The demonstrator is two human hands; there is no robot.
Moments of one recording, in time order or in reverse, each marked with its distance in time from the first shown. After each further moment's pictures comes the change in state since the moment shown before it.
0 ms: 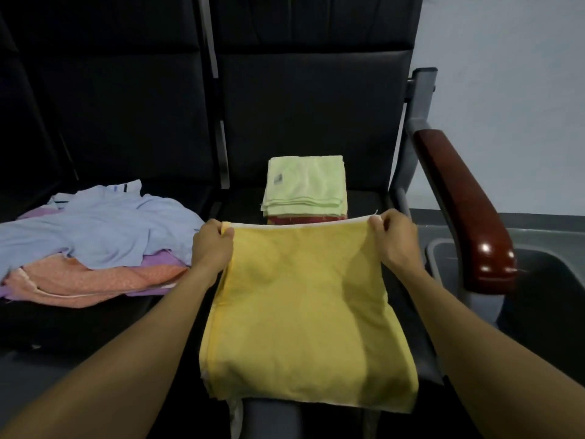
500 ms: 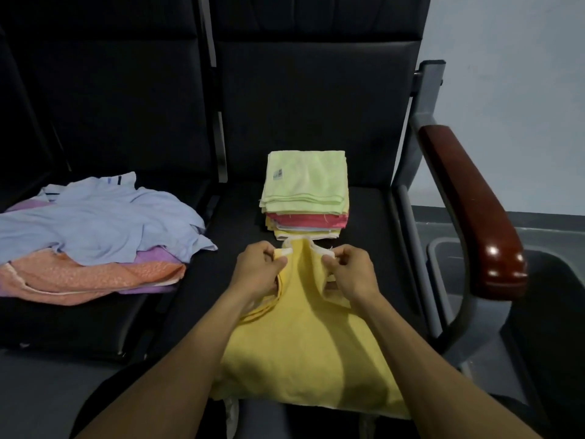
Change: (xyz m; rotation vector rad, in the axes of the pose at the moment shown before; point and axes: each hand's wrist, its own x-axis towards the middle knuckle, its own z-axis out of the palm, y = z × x) left_hand -0.052 0.010 0.052 -0.187 -0.335 -0.019; right_hand -0.057 -0.011 0.058 0.339 -0.292 0.274
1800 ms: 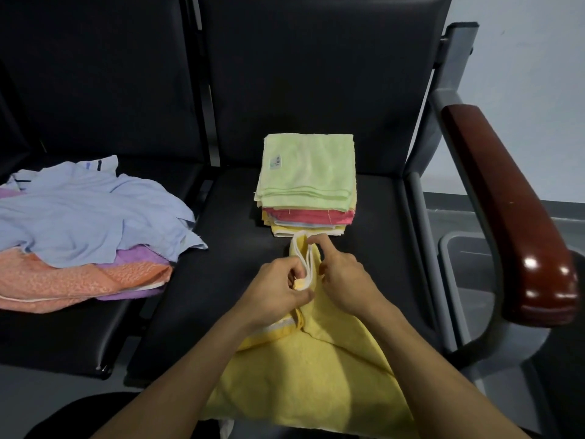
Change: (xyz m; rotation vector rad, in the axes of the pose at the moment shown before) left_hand -0.003 0.006 0.016 0.215 -0.325 0.215; right_hand 0.019 -0.011 0.005 -0.672 -0.341 -0.277
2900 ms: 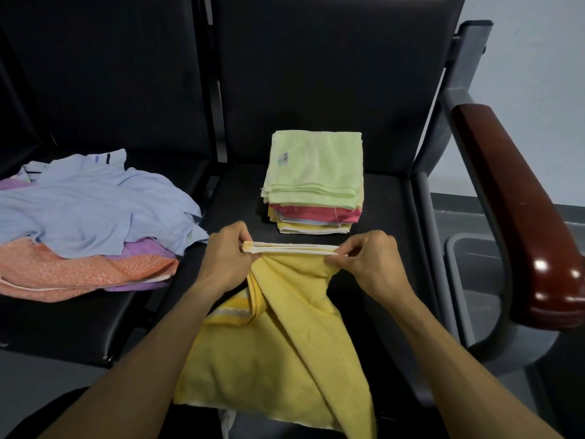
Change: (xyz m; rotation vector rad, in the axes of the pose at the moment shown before) left_hand 0.011 -0.026 -0.059 0.143 0.400 -0.149; right_hand -0.002 0.005 -0.030 0.288 0.248 0.093
